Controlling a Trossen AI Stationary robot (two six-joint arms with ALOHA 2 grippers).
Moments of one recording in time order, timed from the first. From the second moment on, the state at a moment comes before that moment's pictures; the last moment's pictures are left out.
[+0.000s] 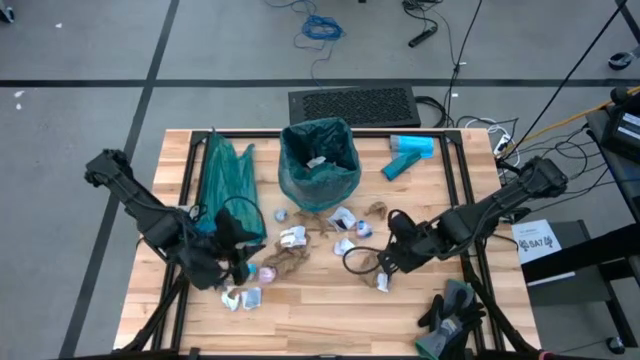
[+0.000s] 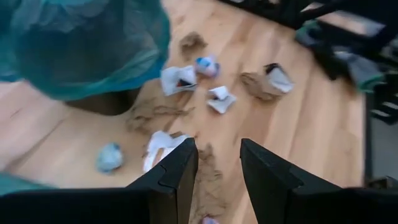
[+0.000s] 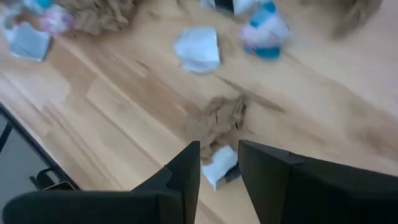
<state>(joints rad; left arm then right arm) -0.71 1.17 1.11 -0.85 -0.76 -0.94 0.49 1.36 1.15 -0.99 0.25 1.47</state>
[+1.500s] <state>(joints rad) -0.68 1.14 0.81 -0.24 -0.56 -0.50 0.53 1.68 1.15 -1.00 0.16 1.74</state>
